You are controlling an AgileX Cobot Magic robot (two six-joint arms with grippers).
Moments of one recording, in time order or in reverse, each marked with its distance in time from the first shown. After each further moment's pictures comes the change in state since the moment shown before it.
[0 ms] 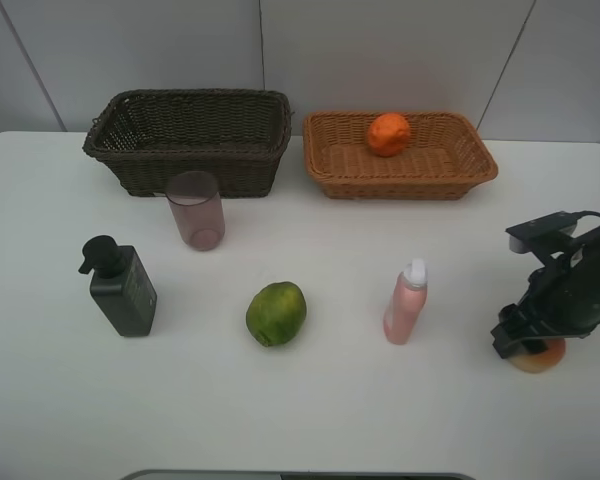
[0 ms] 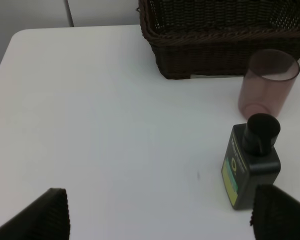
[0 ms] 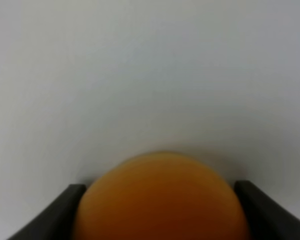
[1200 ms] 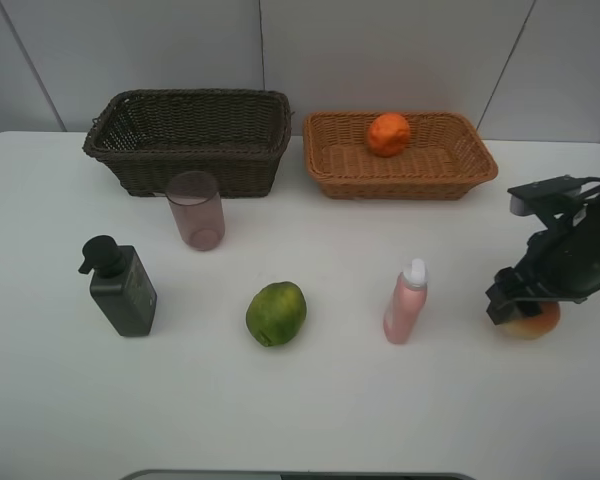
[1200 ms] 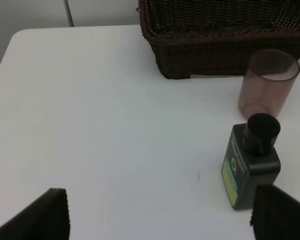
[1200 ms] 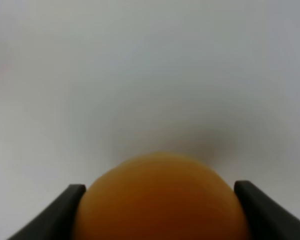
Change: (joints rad) left arm 0.000 0.000 0.000 0.000 0.000 0.000; right arm 0.032 -0.073 -0.134 0.058 0.166 0.025
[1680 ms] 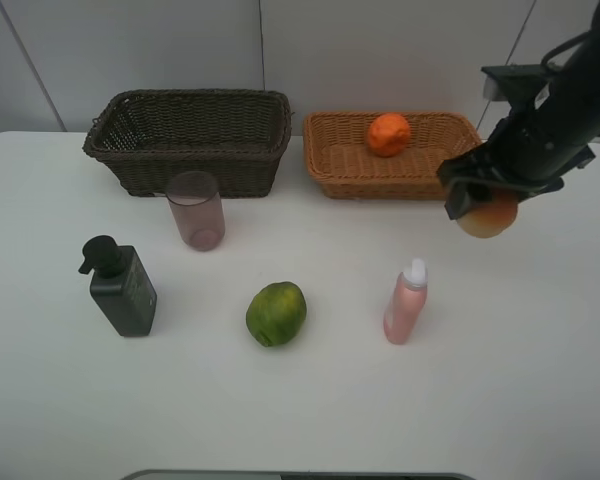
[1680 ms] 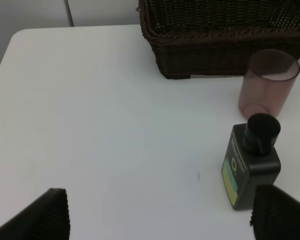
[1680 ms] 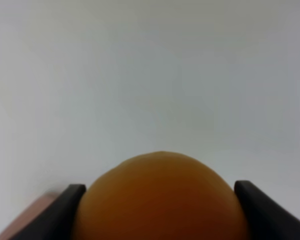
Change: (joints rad) left arm 0.000 0.000 0.000 0.000 0.000 0.000; right arm 0.181 0.010 -0.405 -0.105 0.221 0.368
